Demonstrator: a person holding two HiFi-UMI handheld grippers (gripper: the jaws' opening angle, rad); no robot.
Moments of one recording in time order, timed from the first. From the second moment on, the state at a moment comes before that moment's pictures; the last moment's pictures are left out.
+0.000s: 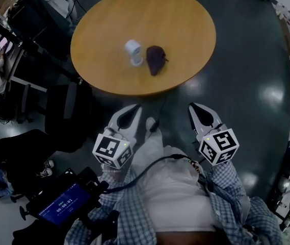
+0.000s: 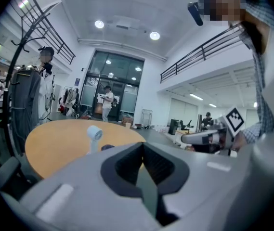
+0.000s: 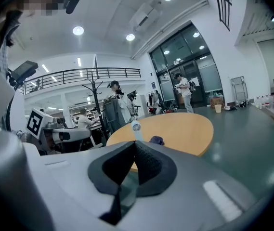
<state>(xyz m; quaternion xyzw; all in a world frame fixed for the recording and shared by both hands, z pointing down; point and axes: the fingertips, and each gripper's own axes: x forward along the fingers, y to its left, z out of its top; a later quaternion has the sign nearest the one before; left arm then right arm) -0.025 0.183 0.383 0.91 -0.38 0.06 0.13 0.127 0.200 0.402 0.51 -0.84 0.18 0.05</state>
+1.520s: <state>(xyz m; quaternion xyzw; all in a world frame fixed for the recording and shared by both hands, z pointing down) -0.033 -0.054 0.551 0.93 -0.29 0.22 0.09 0.076 -0.064 0.490 0.46 -0.83 0.24 0.19</state>
